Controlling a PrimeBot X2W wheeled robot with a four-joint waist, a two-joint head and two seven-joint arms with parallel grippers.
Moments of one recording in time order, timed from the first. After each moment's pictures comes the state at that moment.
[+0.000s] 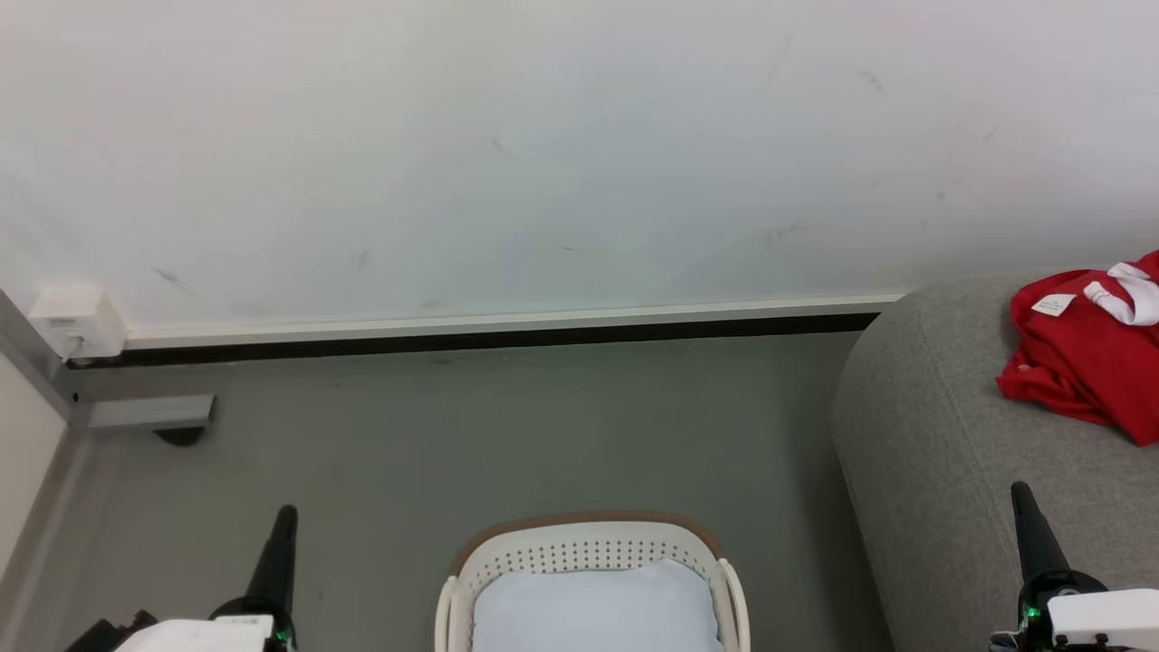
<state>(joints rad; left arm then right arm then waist) -0.08 0.04 0.10 0.24 -1.39 -0.11 0.06 -0.12 -0.05 -0.07 0.29 1.39 0.13 0.06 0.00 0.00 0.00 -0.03</state>
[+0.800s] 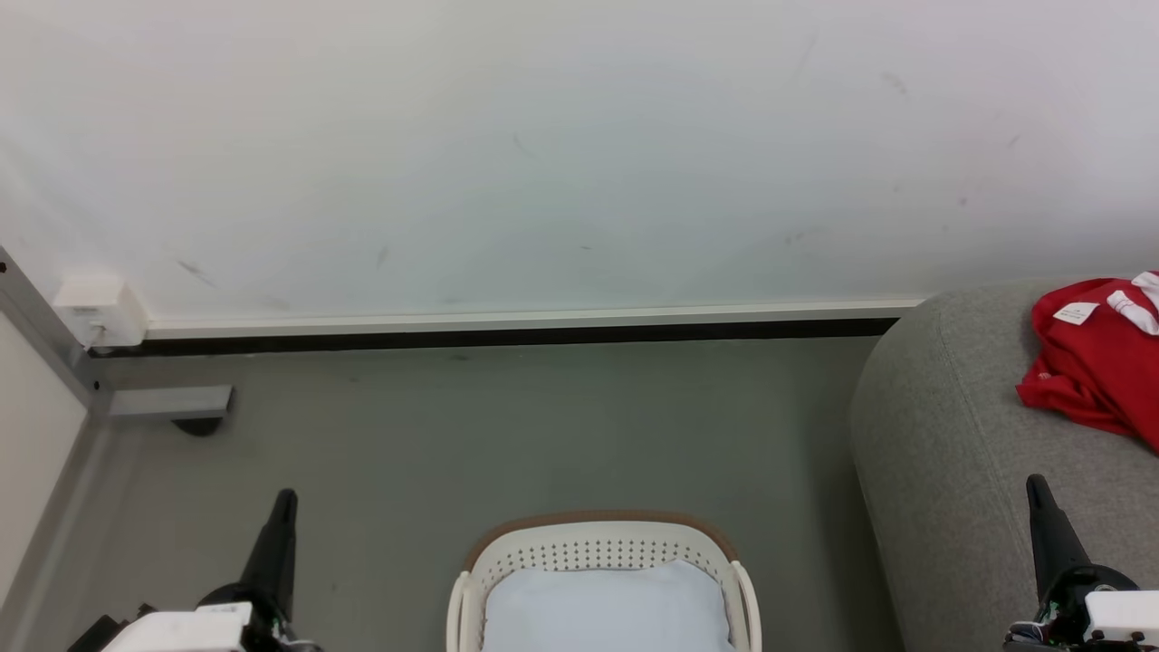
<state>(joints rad) -0.10 0.05 0.11 0.25 -1.57 -0.12 0.10 -0.12 -0.05 -0.11 0.25 1.57 0.13 0.10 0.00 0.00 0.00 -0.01</state>
